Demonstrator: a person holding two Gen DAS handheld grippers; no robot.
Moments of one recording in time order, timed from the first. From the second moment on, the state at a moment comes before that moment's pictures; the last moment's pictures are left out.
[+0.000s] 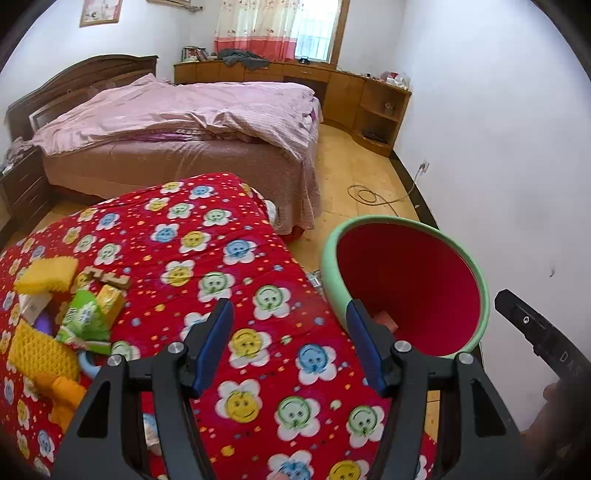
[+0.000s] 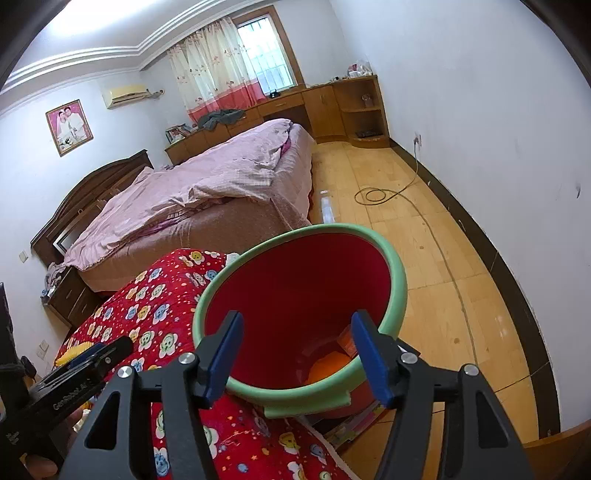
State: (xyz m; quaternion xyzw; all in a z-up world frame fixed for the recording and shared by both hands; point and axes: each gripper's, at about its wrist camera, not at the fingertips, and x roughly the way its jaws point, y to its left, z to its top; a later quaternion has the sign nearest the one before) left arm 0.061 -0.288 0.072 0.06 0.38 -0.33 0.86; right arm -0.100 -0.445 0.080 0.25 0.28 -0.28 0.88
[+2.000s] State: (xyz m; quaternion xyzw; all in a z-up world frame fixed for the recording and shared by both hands) left arm 0.080 0.003 0.023 -0.05 0.43 -0.09 0.90; right arm 0.017 -0.210 0.034 0.18 0.37 -0.01 0.91
